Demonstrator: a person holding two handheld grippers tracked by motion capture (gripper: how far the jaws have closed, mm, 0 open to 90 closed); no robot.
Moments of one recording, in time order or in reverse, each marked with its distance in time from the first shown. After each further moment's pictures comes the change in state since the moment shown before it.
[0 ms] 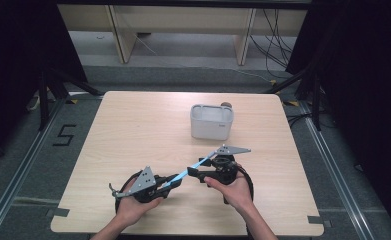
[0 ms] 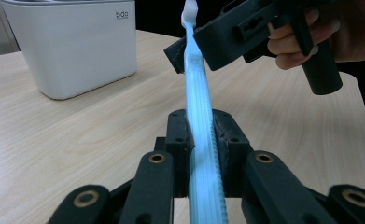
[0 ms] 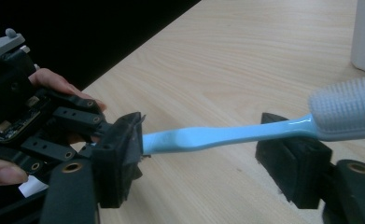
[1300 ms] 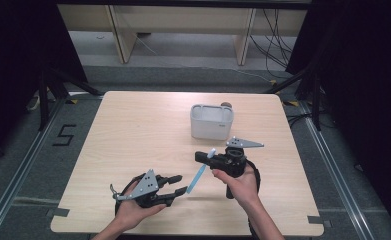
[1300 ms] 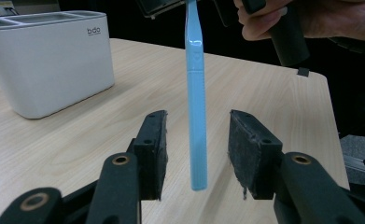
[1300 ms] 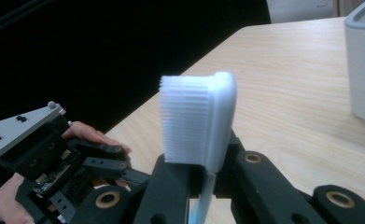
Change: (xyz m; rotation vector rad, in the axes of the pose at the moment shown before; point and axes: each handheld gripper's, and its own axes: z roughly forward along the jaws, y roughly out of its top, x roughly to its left) left arm -0.016 0.012 -0.003 -0.020 -0.067 0.041; right arm 0.004 0.024 -0.027 -0.145 0.071 0.012
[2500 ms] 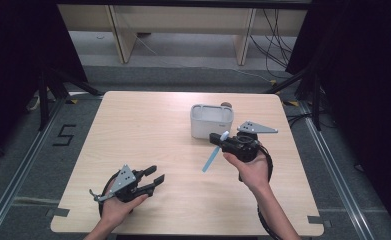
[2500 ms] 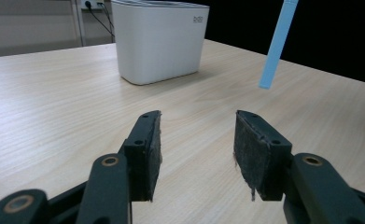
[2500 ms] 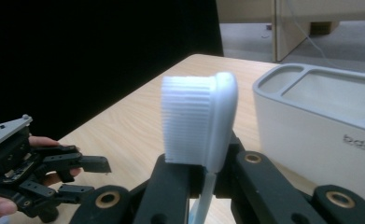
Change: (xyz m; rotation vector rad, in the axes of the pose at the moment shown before) left arm 0.040 -0.028 -0.037 -0.045 0.256 -0.110; right arm -0.010 0.043 -0.024 -0.035 -0.191 -0.130
